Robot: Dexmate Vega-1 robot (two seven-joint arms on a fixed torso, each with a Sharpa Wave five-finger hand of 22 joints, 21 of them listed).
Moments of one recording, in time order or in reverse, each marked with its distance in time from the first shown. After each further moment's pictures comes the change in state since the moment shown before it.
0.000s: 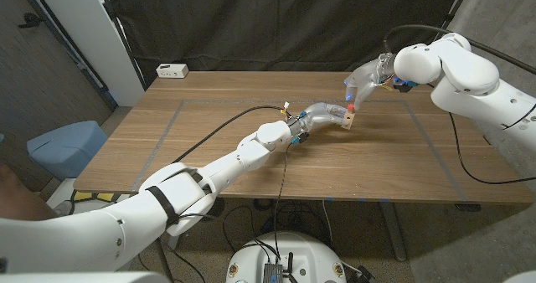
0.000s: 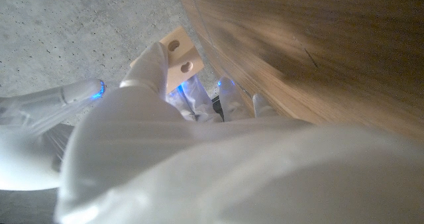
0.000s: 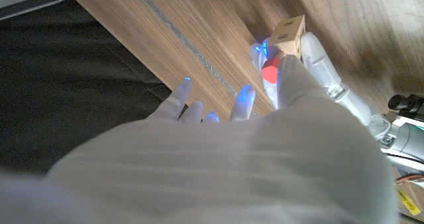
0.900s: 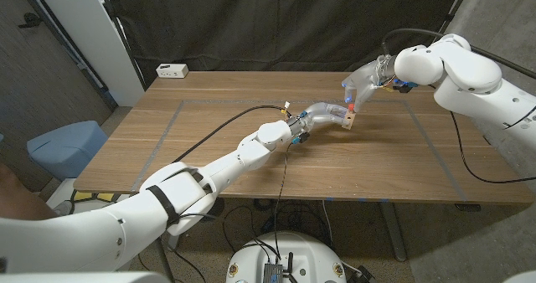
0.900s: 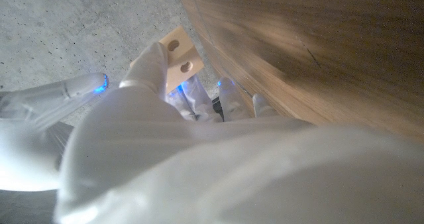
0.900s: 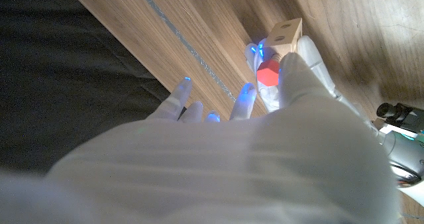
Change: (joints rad) left arm -0.002 -0.002 0.002 0.002 0.002 -0.005 -0.002; left_hand -0.005 -0.005 0.003 -0.003 0.001 0.004 -0.001 -0.004 0.000 -0.002 0.001 0.002 0.001 0.000 0.000 0.000 0.000 0.000 0.000 0.000 0.000; right arm -0.004 0.000 0.008 0.030 0.015 0.076 -0.021; right_hand 0.004 -0.012 0.002 -0.002 0.000 0.027 0.005 0.020 0.009 0.007 -0.005 0.004 0.000 0.005 -0.003 0.005 0.002 0.020 -0.024 0.005 0.005
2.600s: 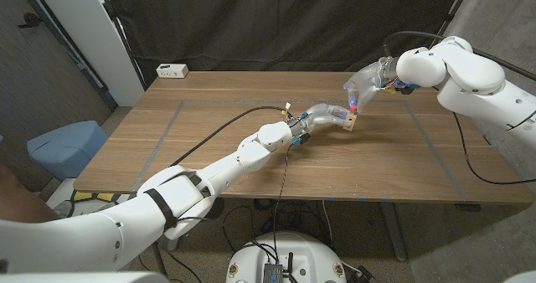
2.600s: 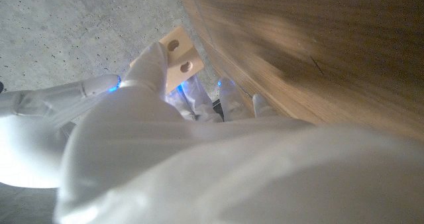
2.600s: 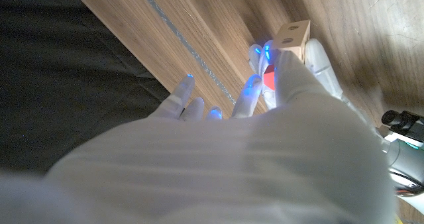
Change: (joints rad) left arm 0.018 0.016 0.004 -0.050 0.004 0.022 0.005; left_hand 0.000 0.000 0.000 0.000 -0.004 0.001 -0.001 0.000 0.000 0.000 0.001 0.003 -0.001 0.000 0.000 0.000 0.000 0.000 0.000 0.000 0.000; right arm -0.024 -0.011 0.022 0.017 0.001 0.049 -0.024; right_hand 0.039 0.011 0.018 -0.001 0.000 0.104 0.025 0.074 0.023 0.062 -0.009 0.015 0.000 0.048 0.002 0.014 0.005 0.041 -0.037 0.000 -0.003
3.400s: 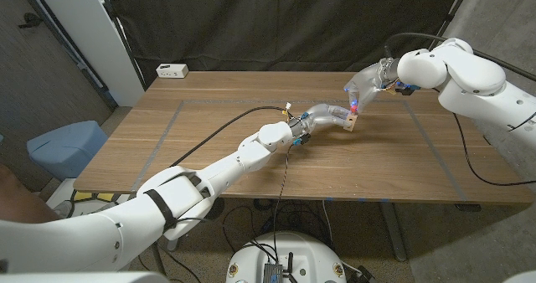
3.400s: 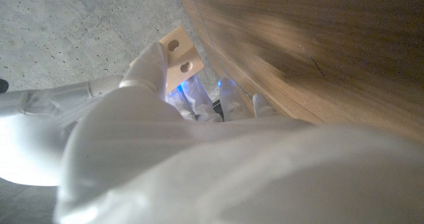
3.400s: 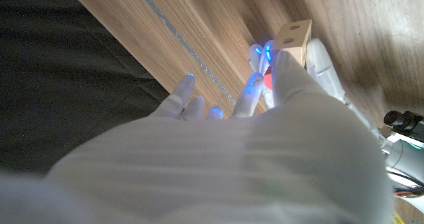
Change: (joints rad) left arm 0.004 0.003 0.002 -0.013 0.002 0.011 0.004; left_hand 0.000 0.000 0.000 0.000 0.004 0.000 0.000 0.000 0.000 0.002 -0.002 0.000 0.000 0.000 0.000 0.000 0.000 0.000 0.000 0.000 0.000; right arm -0.008 -0.005 0.003 0.008 0.011 0.004 -0.018; right_hand 0.007 0.007 0.011 0.005 0.000 0.038 0.014 0.037 0.014 0.025 0.000 0.000 0.000 0.012 0.002 0.008 0.005 0.013 -0.002 0.000 0.000
